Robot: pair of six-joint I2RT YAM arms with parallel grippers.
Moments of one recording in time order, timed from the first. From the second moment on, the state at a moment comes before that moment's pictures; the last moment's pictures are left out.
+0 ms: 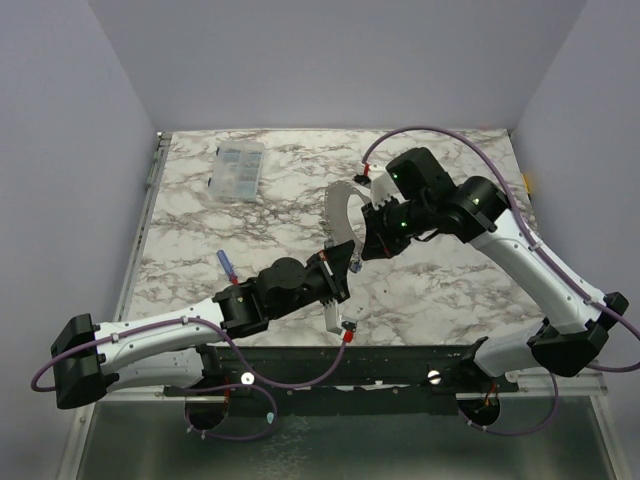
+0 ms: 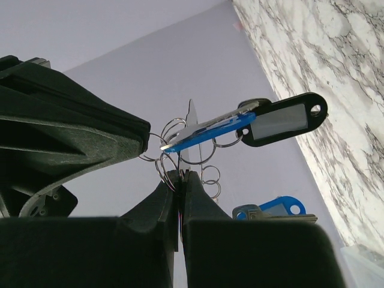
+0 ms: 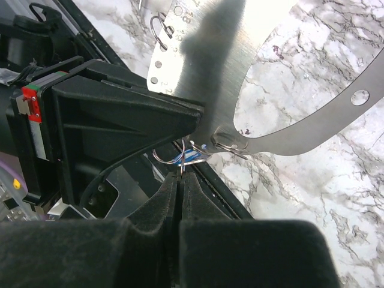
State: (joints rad) left arm -1.17 1.01 0.69 0.12 -0.12 1.85; right arm 0.79 1.40 1.67 -1.17 -0.30 0.16
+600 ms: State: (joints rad) left arm -1.17 1.02 0.69 0.13 -0.12 1.85; right arm 0.80 1.42 1.70 -1.18 -0.29 0.15
